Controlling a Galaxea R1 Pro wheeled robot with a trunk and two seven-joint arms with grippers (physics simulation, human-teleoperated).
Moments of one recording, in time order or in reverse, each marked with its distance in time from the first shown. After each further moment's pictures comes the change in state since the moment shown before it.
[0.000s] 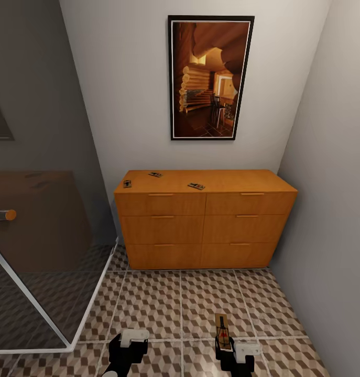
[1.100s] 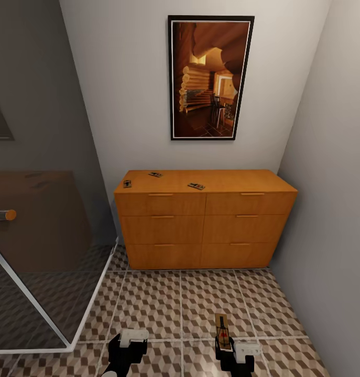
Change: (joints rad) left arm 0.000 0.003 0.000 0.001 -0.002 0.000 0.001; right arm 0.000 0.000 0.000 0.000 0.000 0.000 0.000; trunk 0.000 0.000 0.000
